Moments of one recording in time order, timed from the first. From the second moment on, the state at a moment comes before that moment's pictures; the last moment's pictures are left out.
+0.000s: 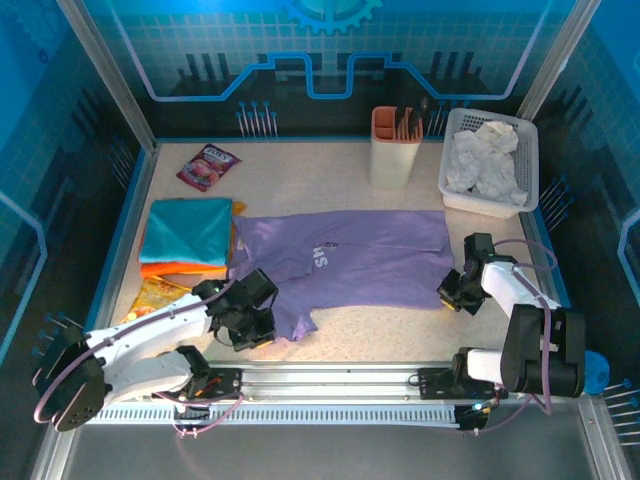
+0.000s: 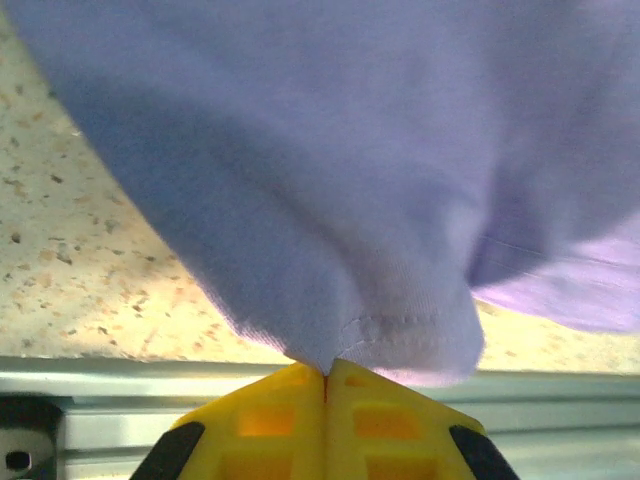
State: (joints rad) left arm -0.77 1.05 0.60 -0.90 0.23 -1.18; right arm -0.13 1.29 0.59 -0.76 -0.13 0.61
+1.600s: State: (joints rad) left arm -0.18 1.57 1.35 -0.94 0.22 -0.61; right arm -0.21 1.67 1.02 -0.74 -0.36 0.58
